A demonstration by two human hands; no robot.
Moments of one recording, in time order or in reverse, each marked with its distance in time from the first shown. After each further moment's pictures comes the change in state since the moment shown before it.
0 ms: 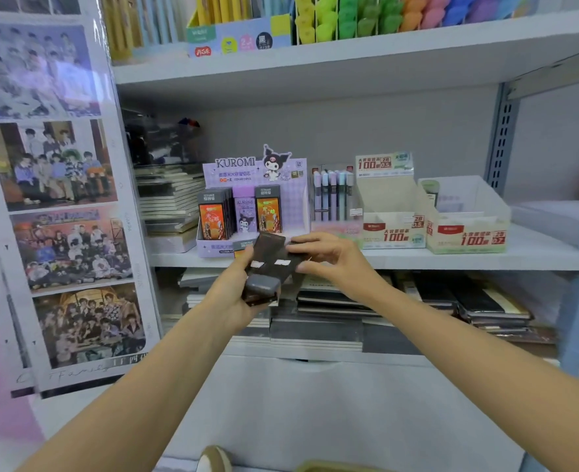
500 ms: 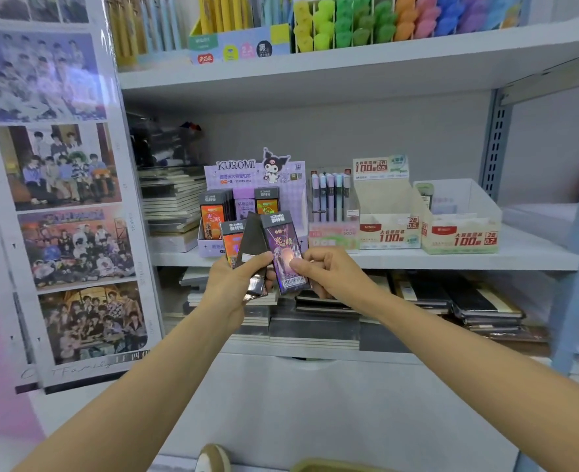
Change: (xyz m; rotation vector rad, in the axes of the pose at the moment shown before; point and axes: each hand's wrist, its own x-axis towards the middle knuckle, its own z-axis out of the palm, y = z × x) left_hand -0.006 -0.003 -0.005 0.211 -0.038 0.383; right_hand -0.011 -0.010 0.013 0.181 -0.051 0.264
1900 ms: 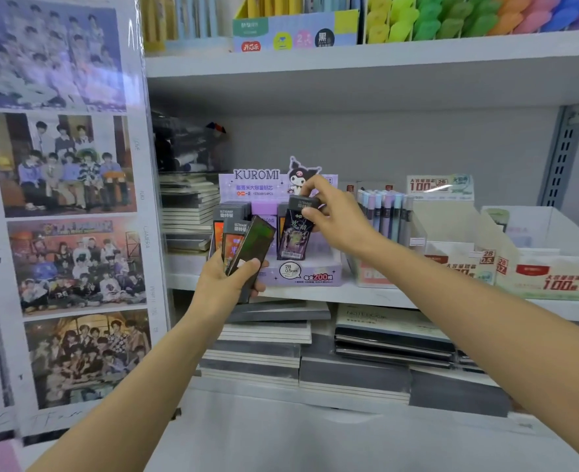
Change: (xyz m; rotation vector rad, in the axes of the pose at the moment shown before) left_hand 0.088 0.009 -0.076 0.212 -0.069 0.240; right_hand 0.146 -0.047 0.013 -0.528 0.199 -0.210
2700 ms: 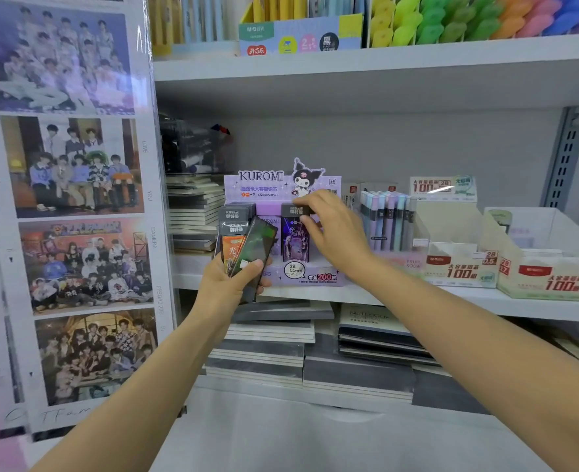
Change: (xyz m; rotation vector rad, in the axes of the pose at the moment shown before) left_hand -0.001 -0.002 -0.004 -0.083 -0.018 -0.032; right_hand -0.007 0.013 0.024 -0.334 0.188 -0.214
